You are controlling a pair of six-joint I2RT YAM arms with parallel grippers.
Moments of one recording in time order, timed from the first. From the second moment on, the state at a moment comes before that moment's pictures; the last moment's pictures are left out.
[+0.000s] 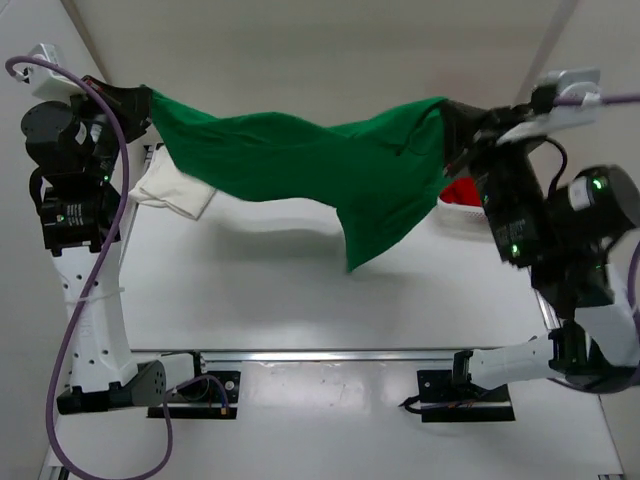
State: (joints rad) left arm 0.10 1.22 1.82 -0.48 0.14 -0.58; right arm 1.19 1.22 2.03 -0.41 0.94 -0.24
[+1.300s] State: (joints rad) left arm 0.10 1.80 2.14 -0.34 0.02 -0.70; right arm -0.02 1.94 2.57 -0.40 -0.25 0.22
